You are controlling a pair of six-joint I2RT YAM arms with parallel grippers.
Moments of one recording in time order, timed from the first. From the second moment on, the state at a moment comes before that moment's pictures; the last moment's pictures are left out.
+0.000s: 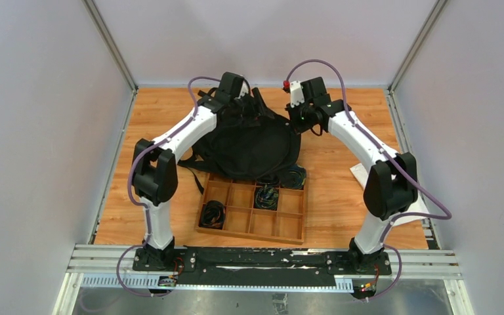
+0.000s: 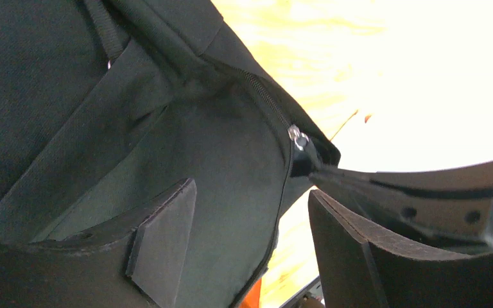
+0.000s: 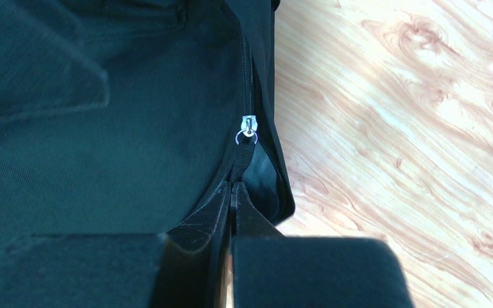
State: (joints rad) left arm -0.48 1.93 1.67 -0.43 0.30 -0.82; right arm 0.40 1.76 1.56 -0.61 -0.18 -0.12
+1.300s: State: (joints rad) left arm -0.54 2.25 1.99 -0.46 0.30 -1.11; right arm 0.40 1.60 1.39 -0.59 -0.21 -0.10
